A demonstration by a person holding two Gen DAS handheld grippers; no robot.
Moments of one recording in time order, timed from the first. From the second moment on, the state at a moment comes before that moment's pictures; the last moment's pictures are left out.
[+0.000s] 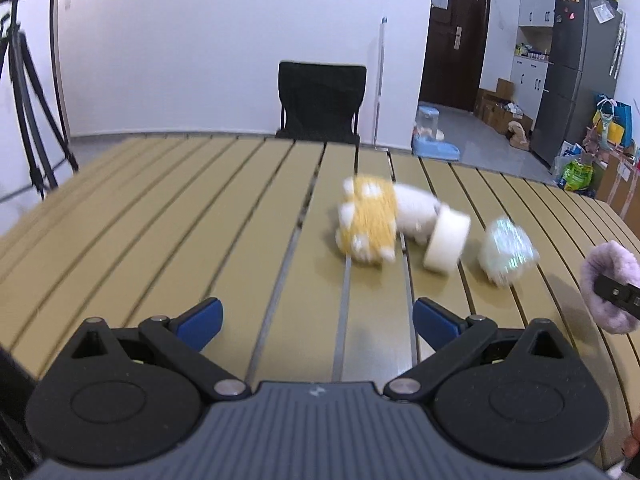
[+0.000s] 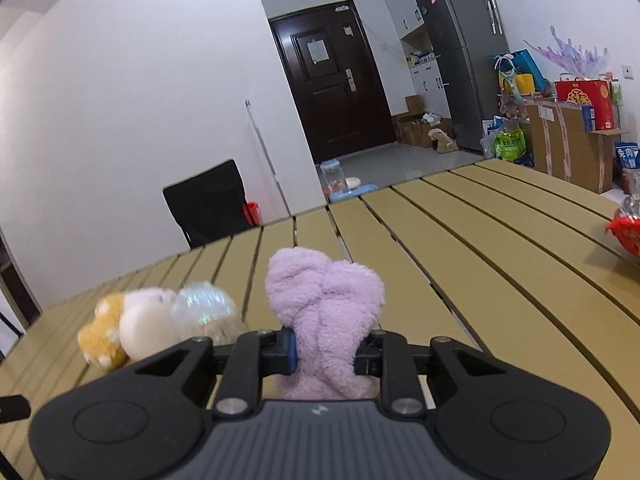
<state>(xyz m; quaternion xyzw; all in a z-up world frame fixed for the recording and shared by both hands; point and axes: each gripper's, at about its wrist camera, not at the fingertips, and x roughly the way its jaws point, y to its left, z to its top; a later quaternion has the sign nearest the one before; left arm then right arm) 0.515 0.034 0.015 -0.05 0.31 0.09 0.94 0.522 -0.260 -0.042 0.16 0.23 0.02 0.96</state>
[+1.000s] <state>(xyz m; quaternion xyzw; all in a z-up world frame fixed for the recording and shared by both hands) 0.673 0.011 -0.020 0.01 0.38 0.06 0.92 0.588 -0.285 -0.043 0.20 0.19 0.04 0.96</state>
